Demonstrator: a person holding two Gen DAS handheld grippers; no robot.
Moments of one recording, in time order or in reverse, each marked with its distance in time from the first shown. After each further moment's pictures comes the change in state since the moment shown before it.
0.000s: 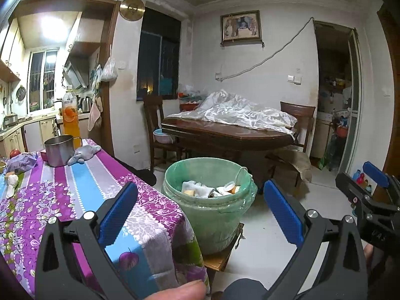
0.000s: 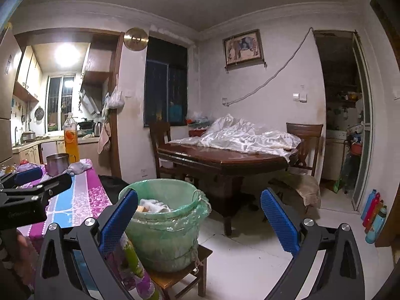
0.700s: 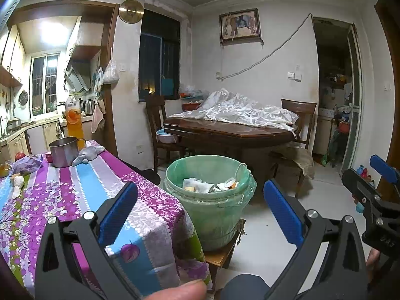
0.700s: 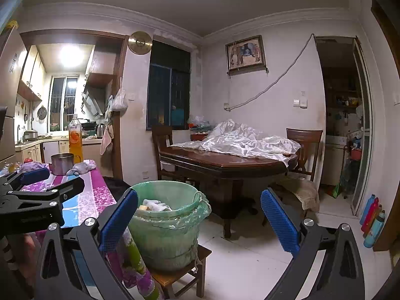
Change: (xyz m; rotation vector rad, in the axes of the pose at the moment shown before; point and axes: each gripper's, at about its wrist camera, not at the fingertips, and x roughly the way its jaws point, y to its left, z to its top) left arm -0.012 -0.008 -0.005 0.025 0.006 0.023; right arm -0.034 0.004 0.002 -0.018 -0.013 0.011
